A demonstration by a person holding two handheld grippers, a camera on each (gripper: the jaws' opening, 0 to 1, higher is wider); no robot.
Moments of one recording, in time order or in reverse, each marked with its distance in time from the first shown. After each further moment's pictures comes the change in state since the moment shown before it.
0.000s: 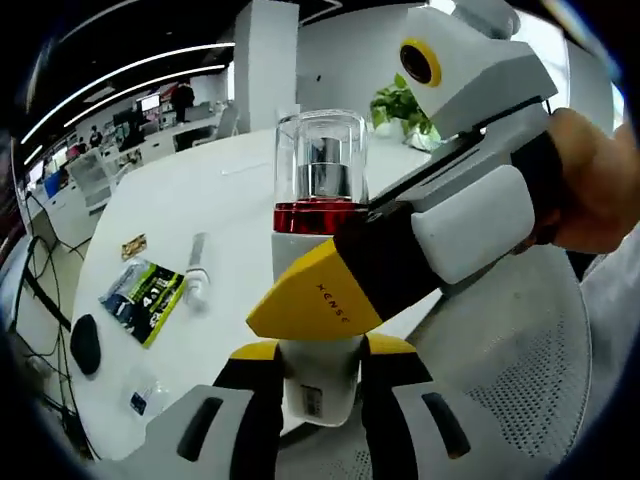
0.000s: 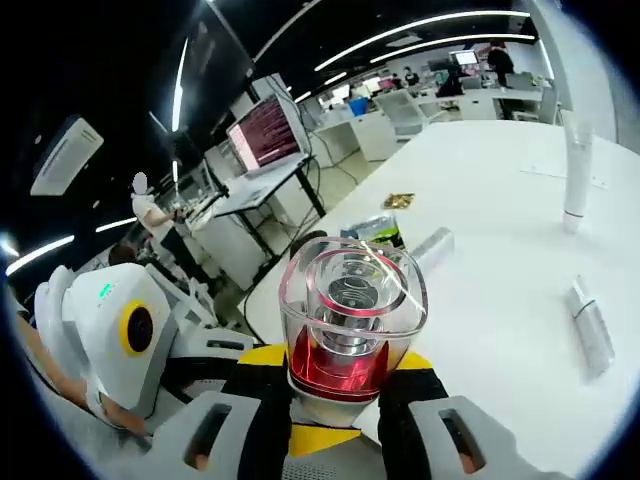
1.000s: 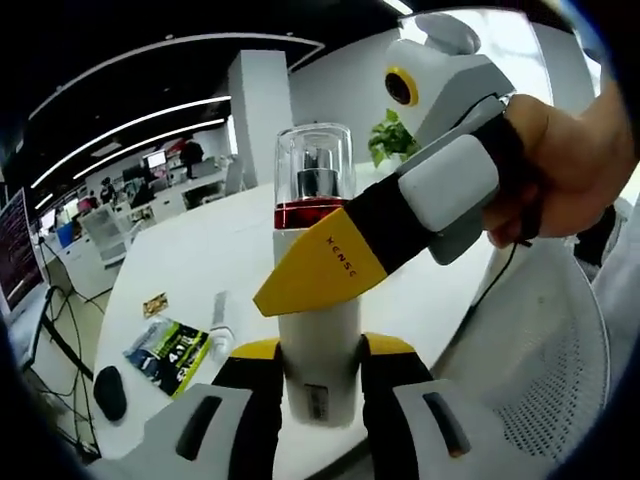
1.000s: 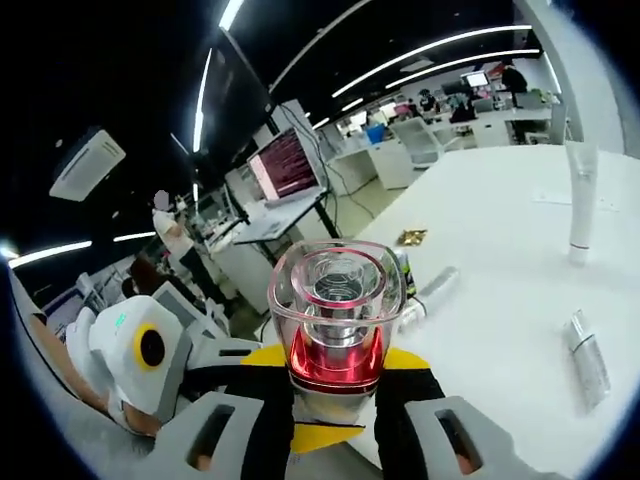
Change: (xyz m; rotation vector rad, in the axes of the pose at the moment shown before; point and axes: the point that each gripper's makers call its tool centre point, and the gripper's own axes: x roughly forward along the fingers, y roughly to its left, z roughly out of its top) left arm -0.006 0.004 0.035 0.054 -0.210 0.010; right arm -0.020 0.005 0.032 -0.045 -0.091 0.086
